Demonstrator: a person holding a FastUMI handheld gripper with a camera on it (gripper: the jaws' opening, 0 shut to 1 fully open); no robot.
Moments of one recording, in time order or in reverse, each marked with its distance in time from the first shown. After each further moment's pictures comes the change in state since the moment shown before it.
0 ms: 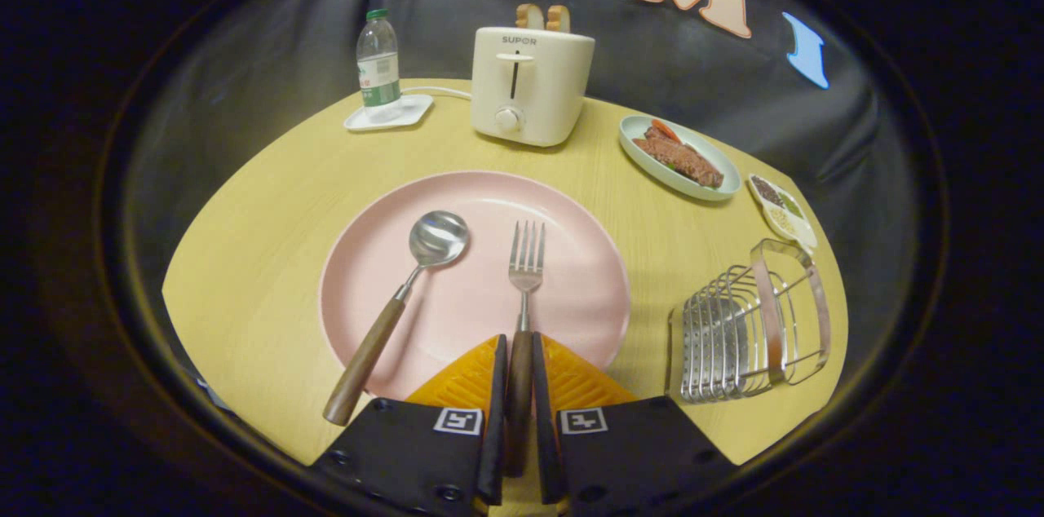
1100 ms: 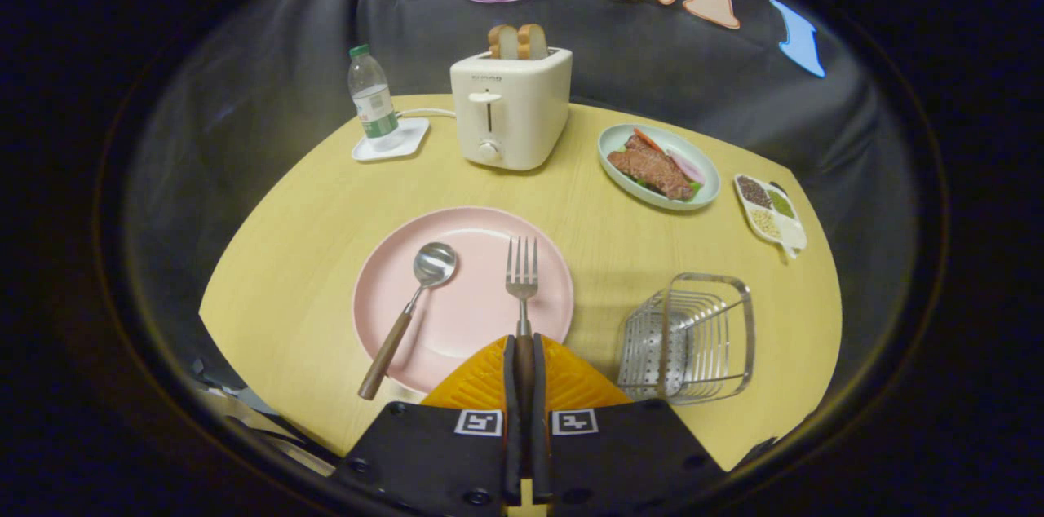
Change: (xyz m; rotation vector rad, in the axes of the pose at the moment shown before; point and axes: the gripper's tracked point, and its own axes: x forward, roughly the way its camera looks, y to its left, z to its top) arm -0.055 -0.044 0.039 0.046 0.031 0.062
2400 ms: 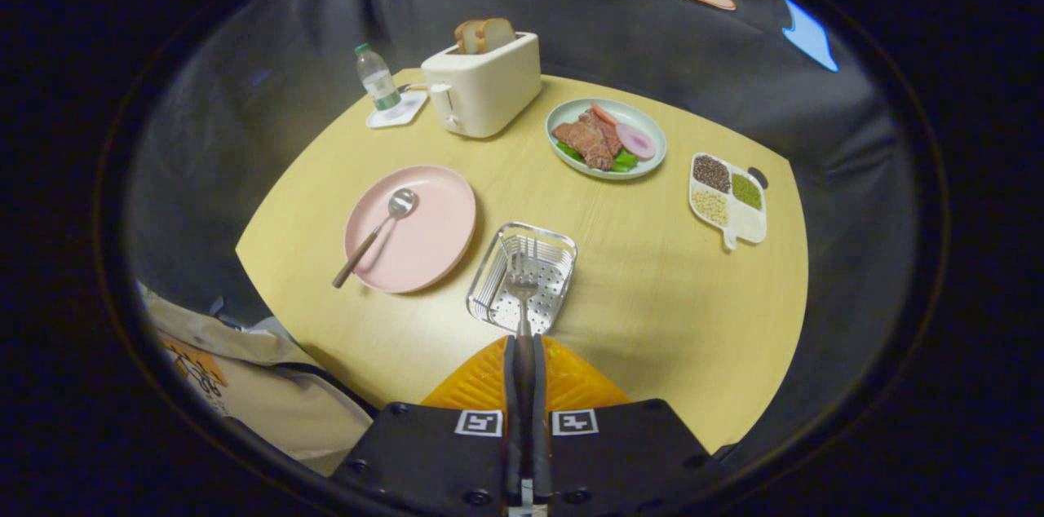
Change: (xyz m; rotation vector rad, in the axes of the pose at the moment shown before) arm -0.074 -0.132 -0.021 -0.134 0.212 0.145
